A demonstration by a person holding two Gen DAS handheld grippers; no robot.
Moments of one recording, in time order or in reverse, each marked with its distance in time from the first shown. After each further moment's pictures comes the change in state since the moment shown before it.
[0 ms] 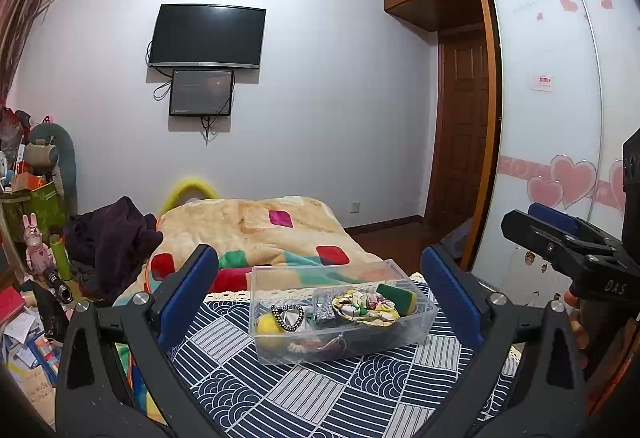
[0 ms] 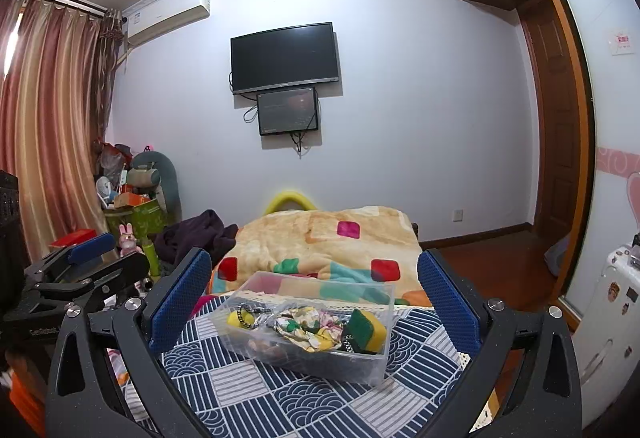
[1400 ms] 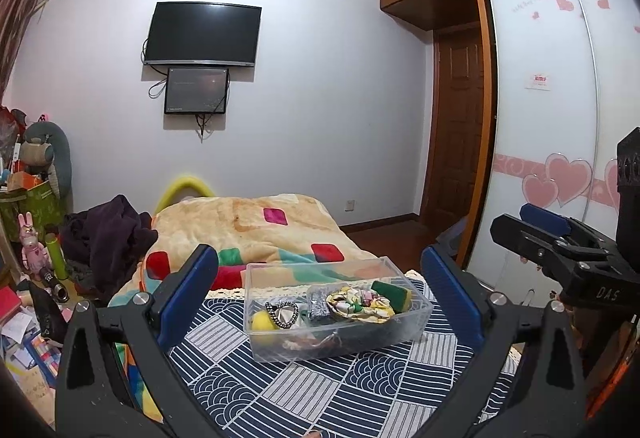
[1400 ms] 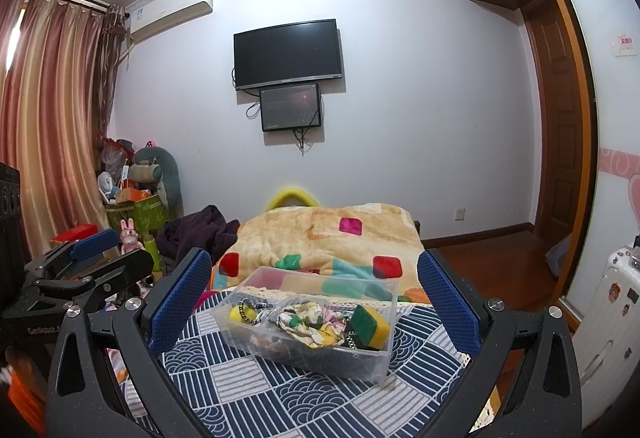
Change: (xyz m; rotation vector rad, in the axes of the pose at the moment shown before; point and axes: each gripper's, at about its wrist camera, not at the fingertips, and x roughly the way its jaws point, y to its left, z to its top) left arm -0.002 -0.002 0.001 -0.001 0.009 -0.015; right arm 0.001 0.000 0.000 -0.012 0.011 0.007
